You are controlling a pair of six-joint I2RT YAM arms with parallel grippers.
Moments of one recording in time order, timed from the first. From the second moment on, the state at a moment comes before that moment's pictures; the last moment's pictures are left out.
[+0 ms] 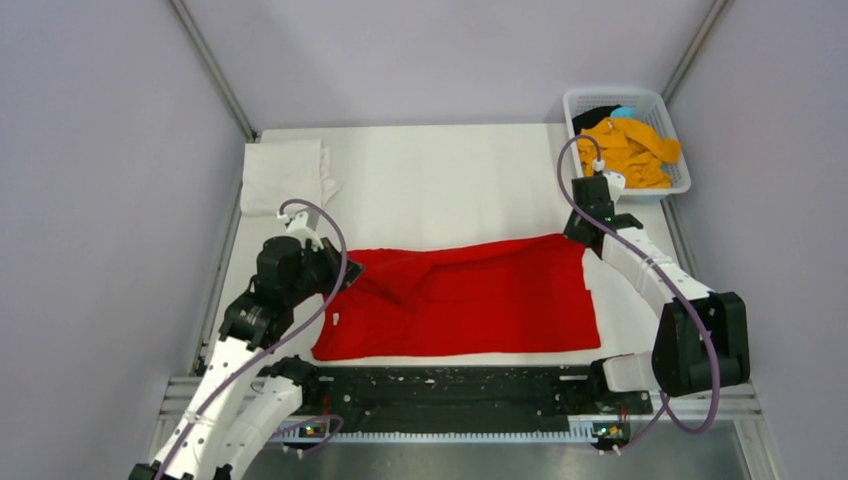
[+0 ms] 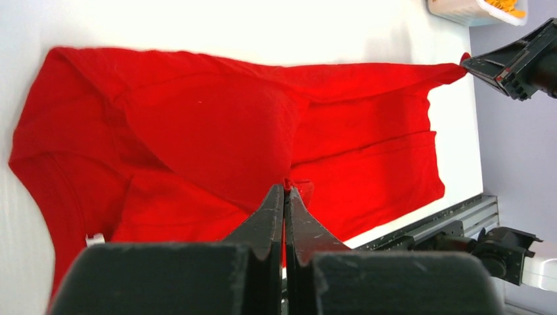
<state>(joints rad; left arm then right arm) -0.31 0.66 0.72 -0.55 0.22 -0.59 0.18 1.36 0.90 -0.40 0.37 0.46</state>
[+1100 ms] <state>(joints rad) -0.31 0.50 0.81 -1.04 0.19 -0.75 0.18 1.05 0.78 -0.70 0.44 0.62</state>
